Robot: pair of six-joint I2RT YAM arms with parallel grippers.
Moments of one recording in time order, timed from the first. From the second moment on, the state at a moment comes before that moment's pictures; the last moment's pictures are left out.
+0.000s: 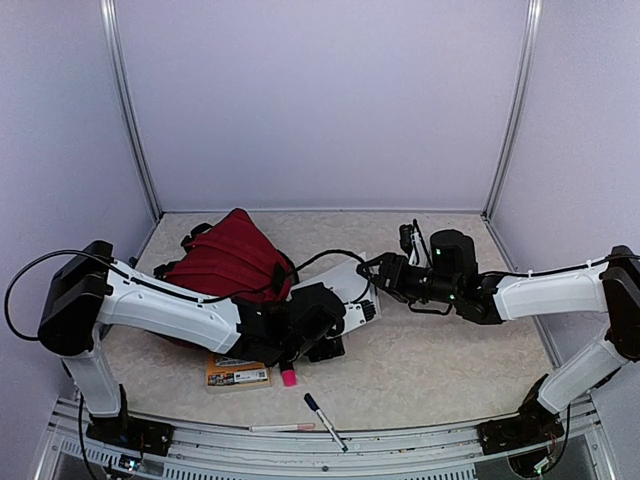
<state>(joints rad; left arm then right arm) -1.23 1.83 1.12 -0.02 -0.63 0.50 0.73 1.46 0.71 0.43 -0.21 0.89</state>
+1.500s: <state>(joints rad) -1.23 1.86 0.87 0.44 -0.76 0.57 0.68 1.38 0.77 0.03 -0.22 0.92</state>
